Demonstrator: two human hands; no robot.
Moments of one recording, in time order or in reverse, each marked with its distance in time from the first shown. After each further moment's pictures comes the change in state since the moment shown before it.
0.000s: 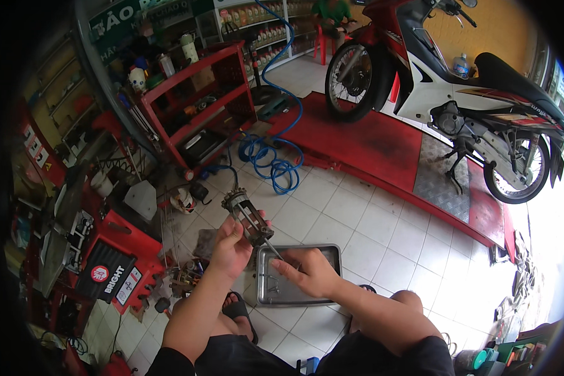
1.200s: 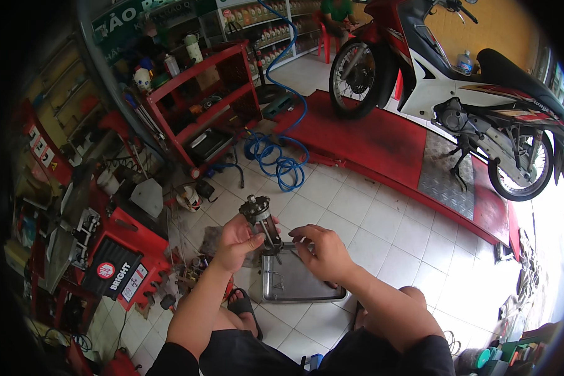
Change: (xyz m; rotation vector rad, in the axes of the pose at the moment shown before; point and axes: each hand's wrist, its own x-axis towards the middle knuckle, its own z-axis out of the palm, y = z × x) left_hand -0.006 0.019 0.014 0.398 -0.212 -0.012; right_hand 0.005 -0.005 -0.024 -0.179 0.174 -0.105
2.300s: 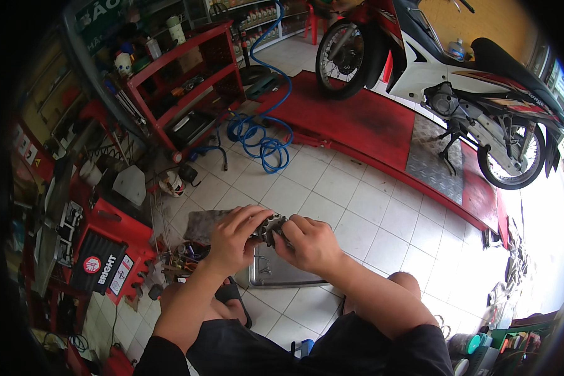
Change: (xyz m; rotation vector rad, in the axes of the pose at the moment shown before) left_hand -0.007 -0.001 0.026 1.281 -0.031 0.500; right_hand -0.007 -0.004 0.007 -0.444 0.257 -0.533
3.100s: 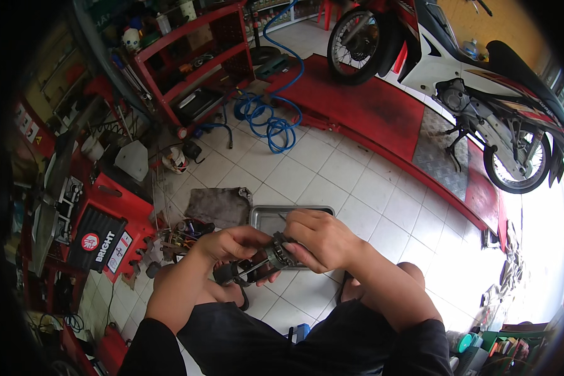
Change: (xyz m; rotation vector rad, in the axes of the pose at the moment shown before) left_hand -0.037 -0.007 -0.007 -1.898 -0.879 -0.579; right_hand 0.005 -0.005 -0.033 0.476 -0.336 -0.153
